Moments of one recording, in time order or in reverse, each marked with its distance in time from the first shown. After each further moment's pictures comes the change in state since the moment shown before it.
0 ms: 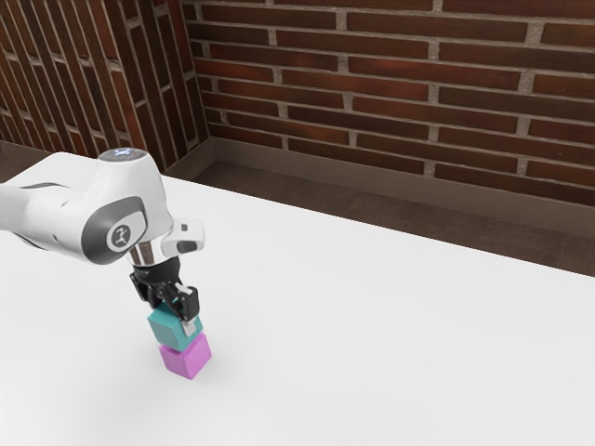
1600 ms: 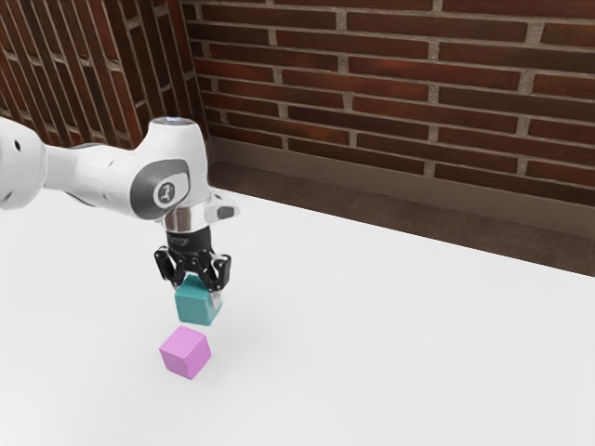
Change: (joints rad) arm -0.020 0.216 -0.001 0.322 0.004 -0.229 -0.295
